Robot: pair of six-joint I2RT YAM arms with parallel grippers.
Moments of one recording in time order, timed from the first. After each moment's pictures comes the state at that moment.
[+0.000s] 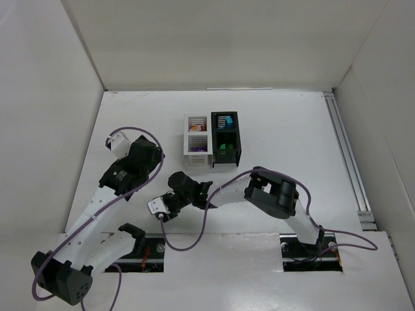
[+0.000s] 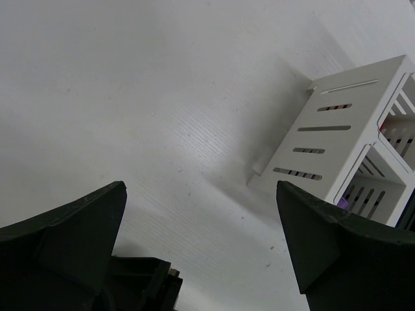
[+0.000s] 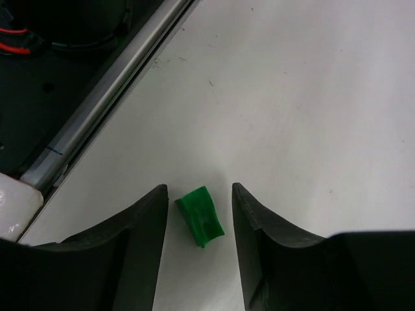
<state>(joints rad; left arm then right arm) -0.45 0.89 0.86 -0.80 -0.57 -1.05 1.21 2.18 1.32 0.32 -0.61 -0.72</state>
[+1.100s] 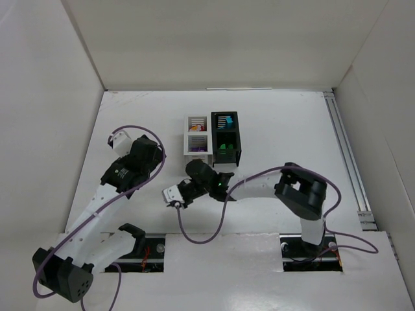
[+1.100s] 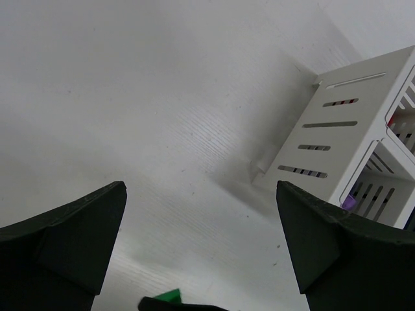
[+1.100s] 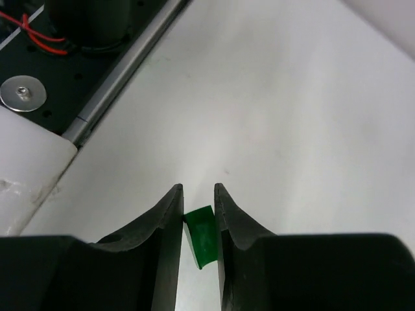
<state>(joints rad) -0.45 0.91 0.87 -0.80 -0.57 -1.02 1.14 1.97 1.17 0.30 -0.65 -0.73</state>
